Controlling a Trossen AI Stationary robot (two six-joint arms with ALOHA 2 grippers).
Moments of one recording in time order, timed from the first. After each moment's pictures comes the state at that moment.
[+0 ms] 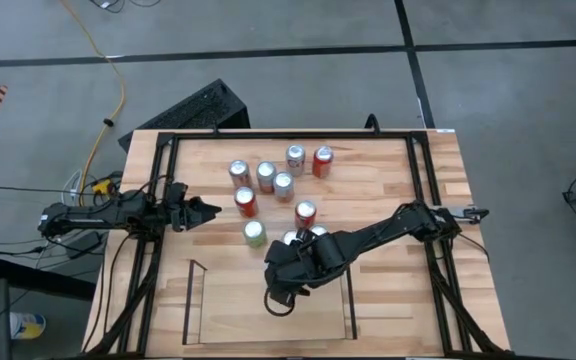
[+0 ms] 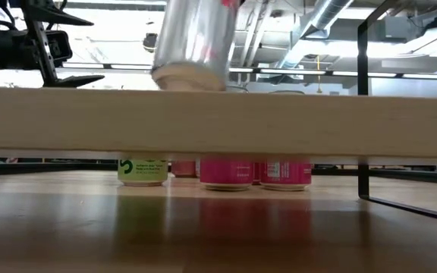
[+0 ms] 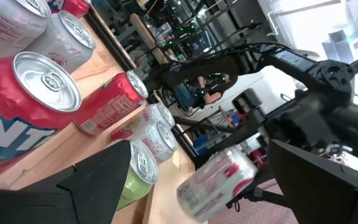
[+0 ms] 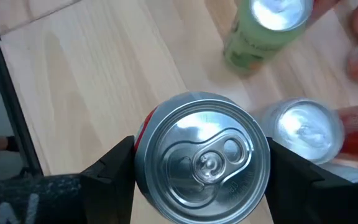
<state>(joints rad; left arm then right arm) 0.01 0.04 0.03 0.16 -0.03 -0.99 0.40 2.22 2.35 -1.30 0.30 0.76</state>
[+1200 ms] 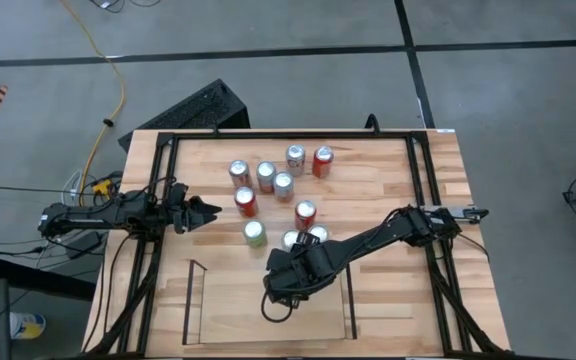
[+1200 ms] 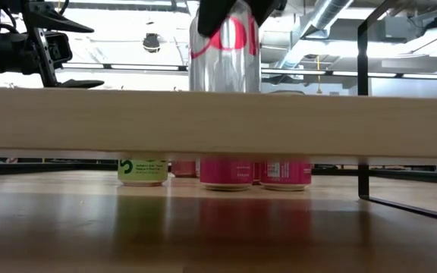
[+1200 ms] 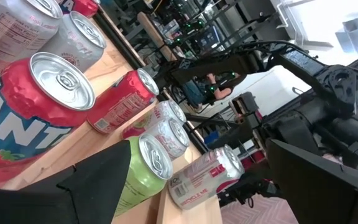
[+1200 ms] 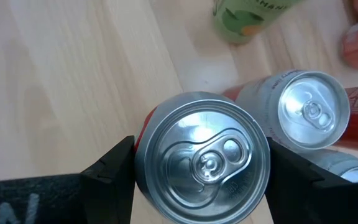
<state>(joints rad) 0.01 0.04 0.03 0.12 -0.04 -0.95 0.40 2.29 2.33 -1.37 0.30 0.70</state>
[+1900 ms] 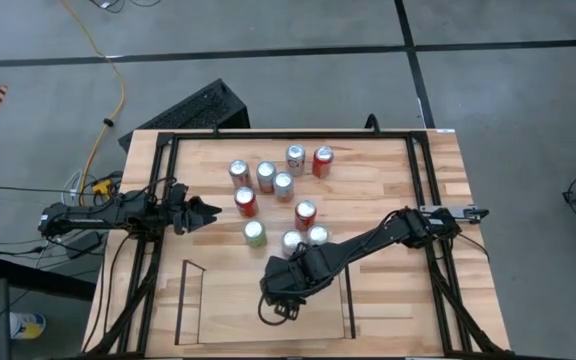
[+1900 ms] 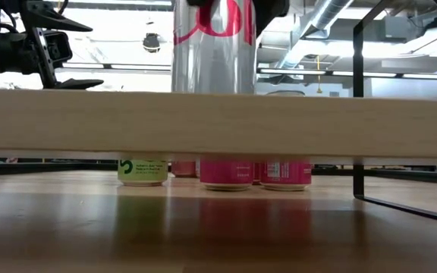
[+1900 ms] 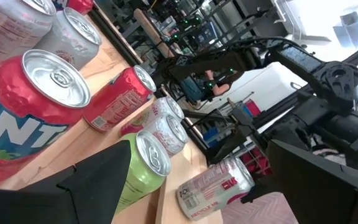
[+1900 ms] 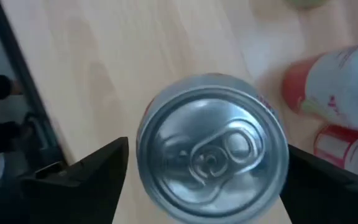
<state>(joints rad) 0.01 0.04 0.03 0.12 -0.02 -0.93 0.40 2.31 2.36 -1.33 0.09 0.76</state>
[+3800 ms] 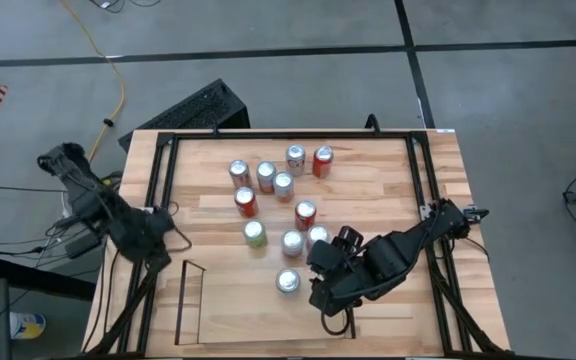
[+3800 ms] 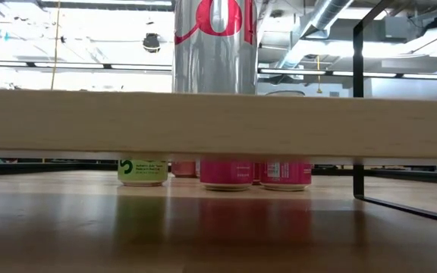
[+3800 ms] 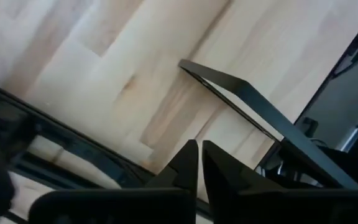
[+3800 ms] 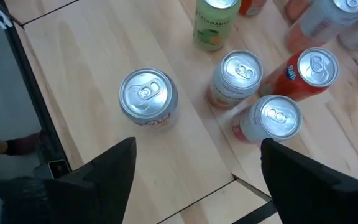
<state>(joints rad) -0.75 0.91 1.08 -1.29 -0.07 -1.47 0.54 2.03 2.36 -1.57 0.44 0.94</state>
